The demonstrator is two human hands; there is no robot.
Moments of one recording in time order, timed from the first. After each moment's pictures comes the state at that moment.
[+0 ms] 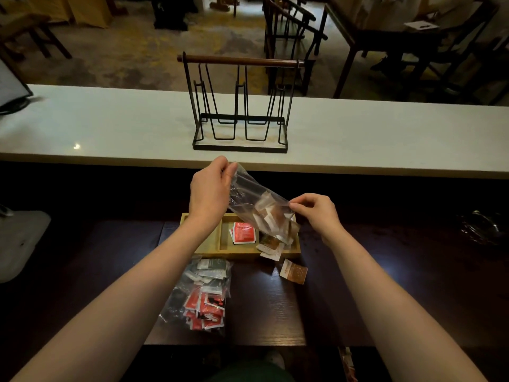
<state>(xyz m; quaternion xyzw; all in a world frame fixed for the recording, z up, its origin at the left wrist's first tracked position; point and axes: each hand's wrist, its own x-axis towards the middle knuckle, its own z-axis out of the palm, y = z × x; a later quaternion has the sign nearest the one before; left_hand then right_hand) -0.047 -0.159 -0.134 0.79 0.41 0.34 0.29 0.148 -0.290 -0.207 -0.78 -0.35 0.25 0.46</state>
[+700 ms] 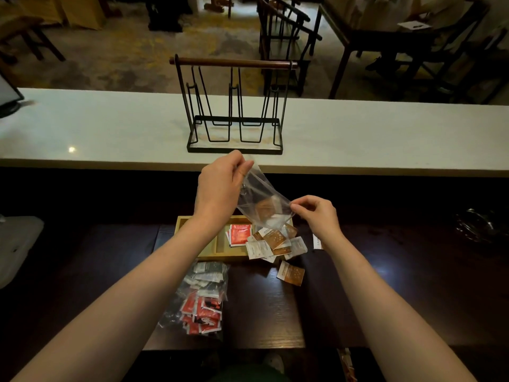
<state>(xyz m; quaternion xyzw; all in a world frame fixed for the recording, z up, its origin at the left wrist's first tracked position) -0.030 -0.173 -0.112 0.84 0.33 0.35 0.26 0.148 -0.301 -0.206 -0.77 -0.33 0.24 0.49</state>
